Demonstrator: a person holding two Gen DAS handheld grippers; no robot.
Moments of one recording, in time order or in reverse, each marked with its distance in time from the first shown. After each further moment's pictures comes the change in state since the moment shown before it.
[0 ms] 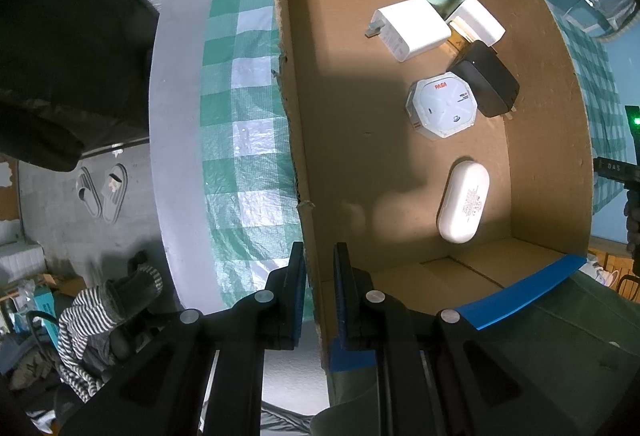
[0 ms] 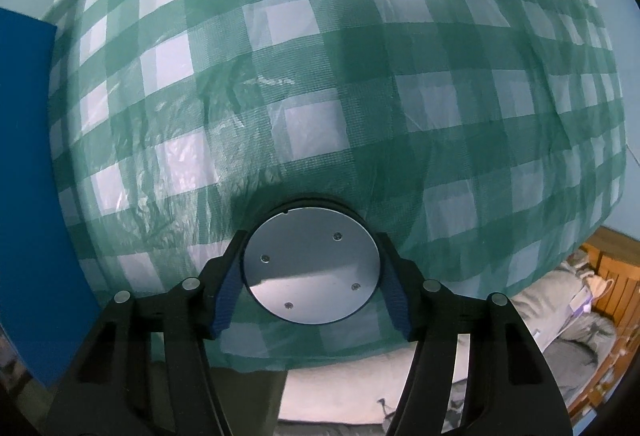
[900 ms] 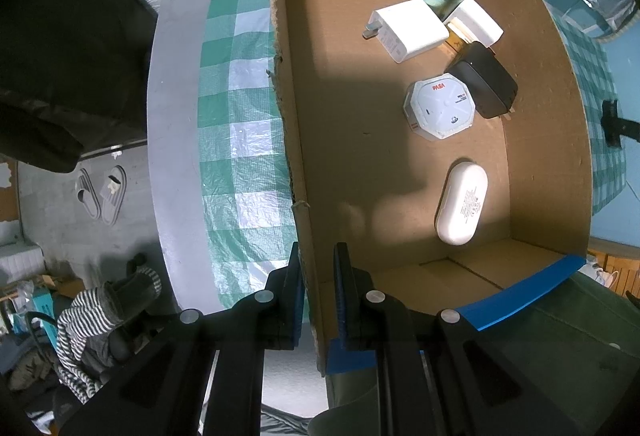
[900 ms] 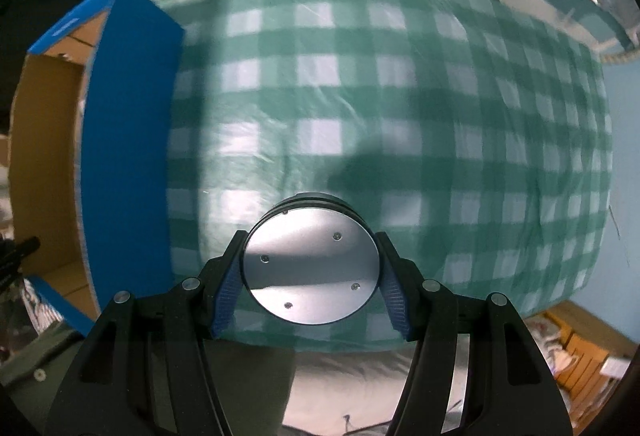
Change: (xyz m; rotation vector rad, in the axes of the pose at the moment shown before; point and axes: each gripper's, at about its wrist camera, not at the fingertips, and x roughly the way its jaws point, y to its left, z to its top) left arm 0.000 0.002 0.000 -0.002 -0.007 -0.002; right arm -0.093 0.083 0.015 -0.266 -0.087 0.040
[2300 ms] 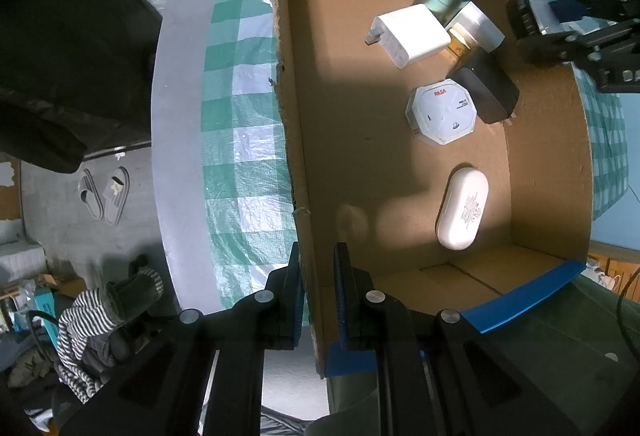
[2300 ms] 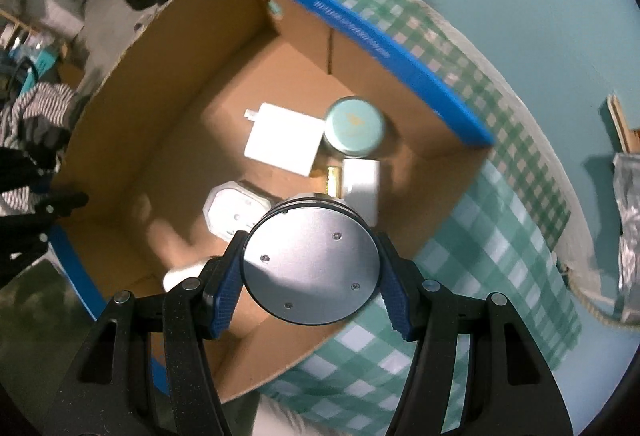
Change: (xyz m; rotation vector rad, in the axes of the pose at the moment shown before) left arm -0.004 -0.005 0.000 -0.003 -0.015 0.013; right arm 0.004 0.211 0.068 -0.713 -0.004 -0.033
